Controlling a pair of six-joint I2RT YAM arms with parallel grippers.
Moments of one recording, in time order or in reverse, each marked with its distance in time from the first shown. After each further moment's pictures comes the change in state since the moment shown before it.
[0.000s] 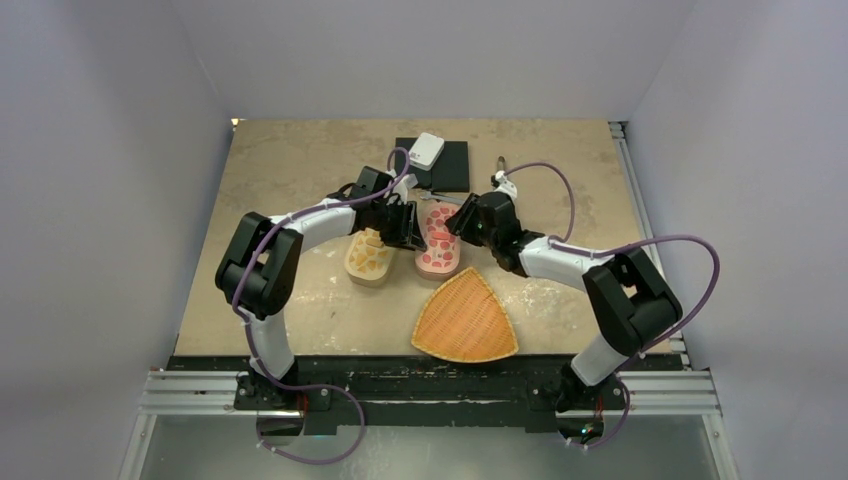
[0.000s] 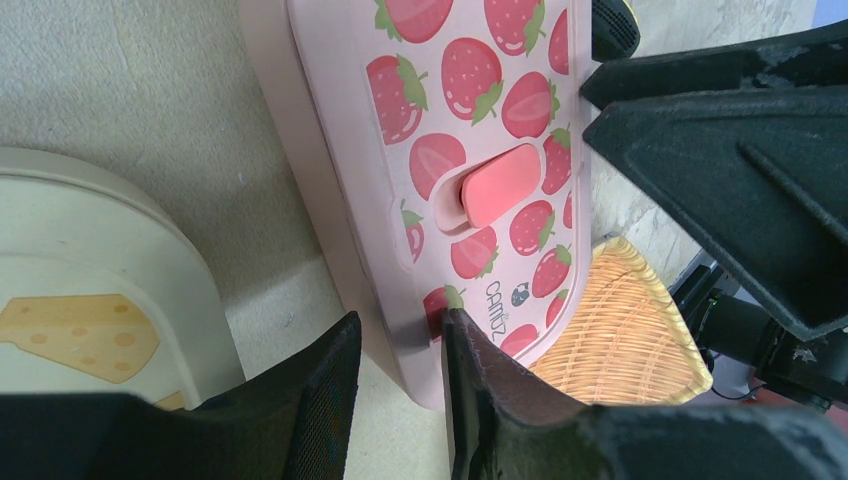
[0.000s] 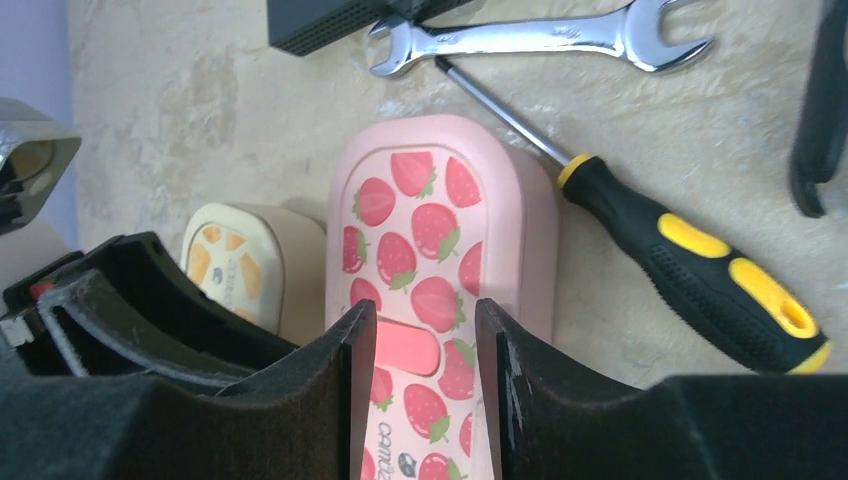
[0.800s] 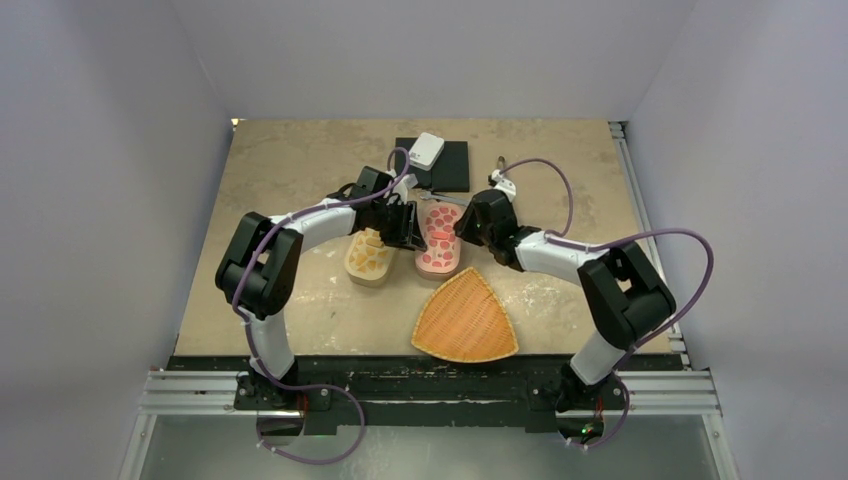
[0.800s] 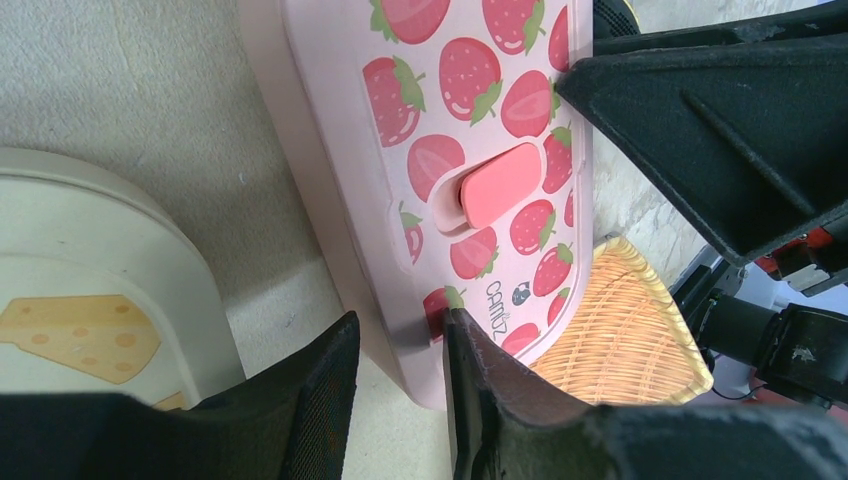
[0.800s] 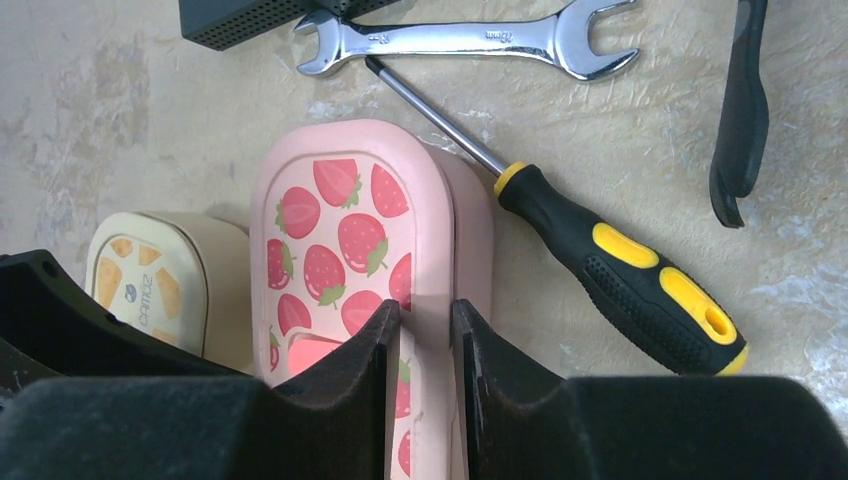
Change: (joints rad) left arm 0.000 0.000 0.000 0.001 0.000 0.000; right arm 0.005 0.037 0.055 -0.114 0.085 -0.076
